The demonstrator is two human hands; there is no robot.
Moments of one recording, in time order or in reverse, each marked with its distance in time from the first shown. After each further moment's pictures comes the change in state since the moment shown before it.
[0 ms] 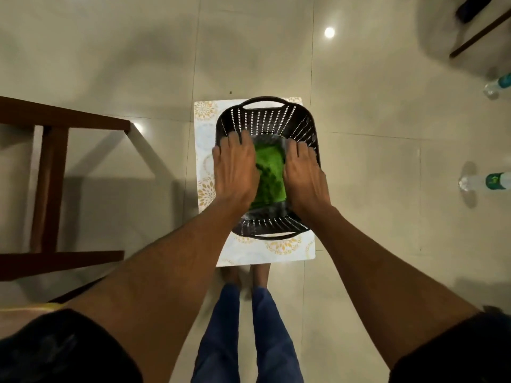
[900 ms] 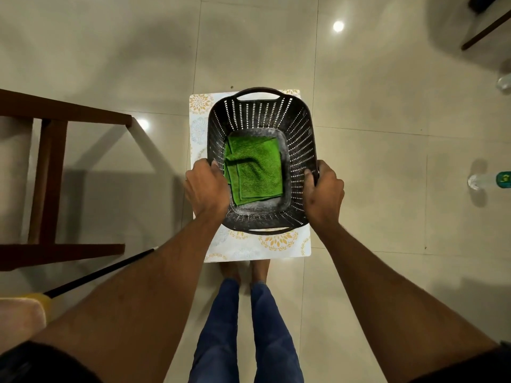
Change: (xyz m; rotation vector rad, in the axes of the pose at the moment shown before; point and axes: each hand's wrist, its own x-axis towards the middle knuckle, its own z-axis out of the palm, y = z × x) left_hand -0.026 -0.034 0.032 -0.392 0.106 -0.561; right_hand -0.035 0.052 0.026 0.517 0.167 0.400
